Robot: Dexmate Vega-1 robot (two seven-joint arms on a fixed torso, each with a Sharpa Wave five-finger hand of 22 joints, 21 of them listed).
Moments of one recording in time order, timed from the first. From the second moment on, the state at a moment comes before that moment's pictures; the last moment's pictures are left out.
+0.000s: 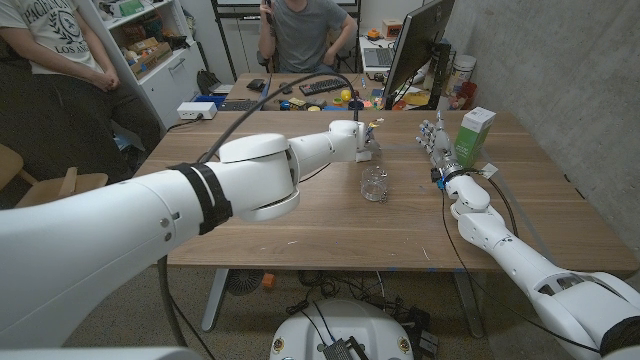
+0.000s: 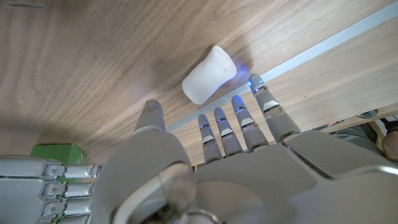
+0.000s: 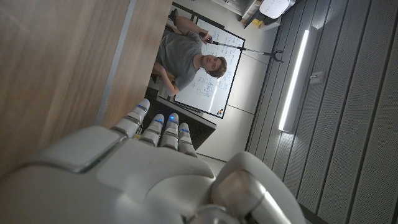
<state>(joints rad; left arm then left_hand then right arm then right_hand) -0.08 -0.20 1.39 -0.41 0.25 0.33 -0.15 0.63 0.00 0.26 -0.17 0.23 0.26 -0.18 0.31 0.26 0.27 -0.14 0.30 0.34 0.31 -0.04 0.32 0.32 0.44 0.12 0.34 0.27 -0.70 -0.42 -0.38 -1.00 0.58 0.46 0.03 0.05 0.08 -0.13 0.14 0.21 0.05 0.02 0.20 0.20 0.13 0.01 0.21 0.19 0.03 -0.04 0.19 0.19 0.11 0.02 0.21 0.18</state>
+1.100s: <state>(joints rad) -0.08 -0.24 1.41 -0.37 0.27 0.37 -0.17 1.43 0.11 0.25 -0.17 0.18 0.50 -0.13 0.87 0.82 0.49 -0.17 0.87 0.96 0.59 -0.04 0.87 1.09 0.55 -0.05 1.04 0.70 -0.69 -0.41 -0.38 -0.99 0.57 0.46 0.00 0.05 0.09 -0.13 0.14 0.21 0.05 0.02 0.20 0.20 0.12 0.01 0.21 0.19 0.02 -0.04 0.19 0.19 0.11 0.03 0.20 0.18</state>
